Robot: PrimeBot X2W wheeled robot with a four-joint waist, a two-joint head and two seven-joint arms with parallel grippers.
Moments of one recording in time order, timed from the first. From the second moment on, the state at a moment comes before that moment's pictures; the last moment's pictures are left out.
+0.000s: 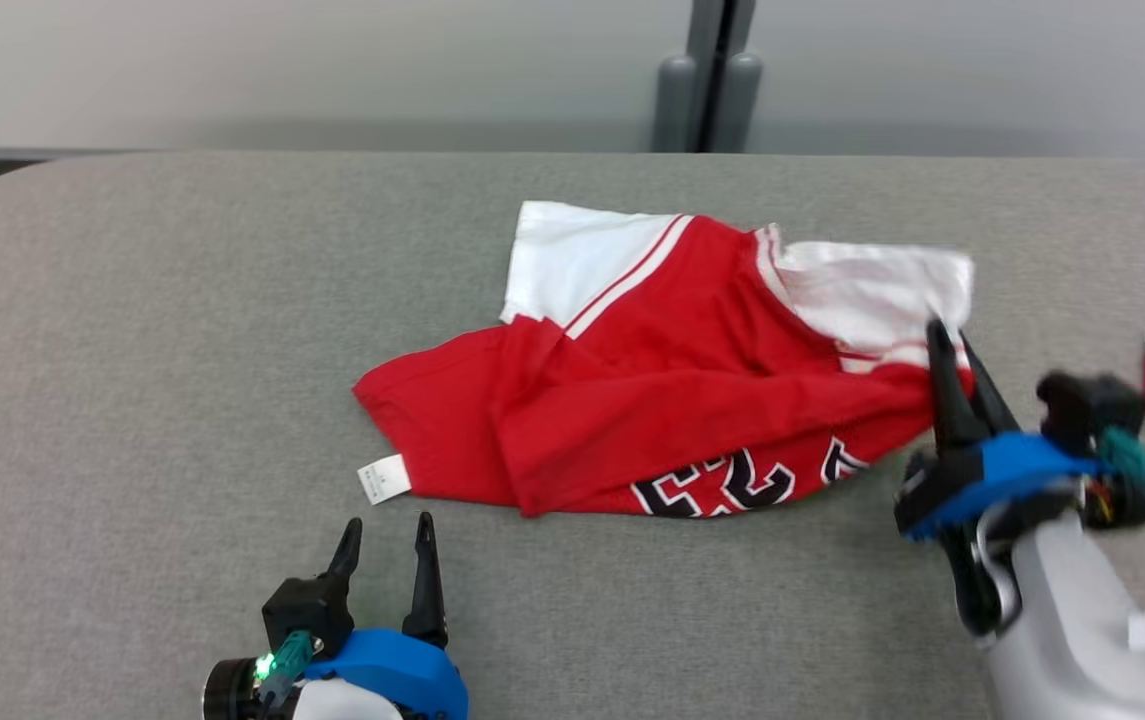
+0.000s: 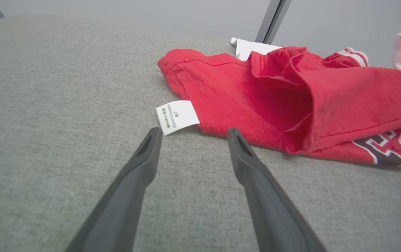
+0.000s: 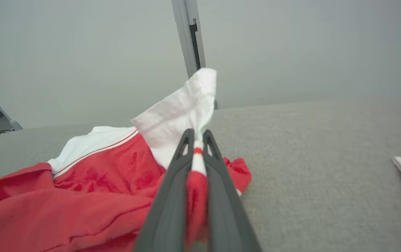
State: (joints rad) left arm -0.16 0.05 -0.33 0.51 -0.38 0.11 -0.26; right arm -0.51 -0.08 -0.01 0.65 0.21 0.13 -0.26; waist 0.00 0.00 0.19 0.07
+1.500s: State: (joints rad) left arm -0.24 0.05 -0.46 0.54 -0.47 -0.06 -0.26; right arm -0.28 -0.05 -0.07 0.55 0.34 0.13 -0.26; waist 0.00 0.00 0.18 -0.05
